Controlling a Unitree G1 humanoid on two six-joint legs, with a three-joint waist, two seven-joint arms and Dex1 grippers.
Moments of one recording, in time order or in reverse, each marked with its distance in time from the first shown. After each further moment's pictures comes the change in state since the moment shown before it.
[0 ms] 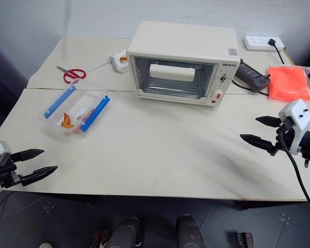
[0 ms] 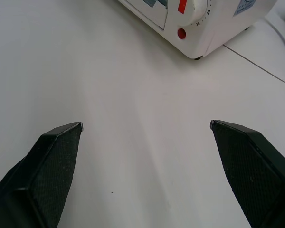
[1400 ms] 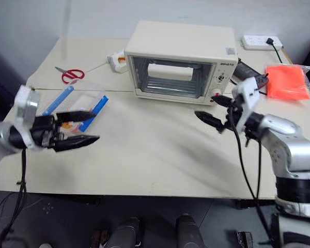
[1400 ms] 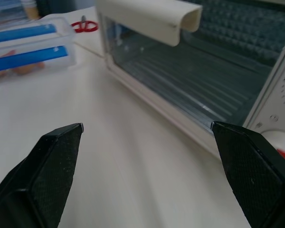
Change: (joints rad) left arm -0.708 -0.036 -0.354 -0.141 -0.336 0.351 0.010; right arm -0.395 0.379 0.207 -0.097 0.028 0.187 -0.352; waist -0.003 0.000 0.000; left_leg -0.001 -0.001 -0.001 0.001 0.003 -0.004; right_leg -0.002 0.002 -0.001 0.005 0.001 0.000
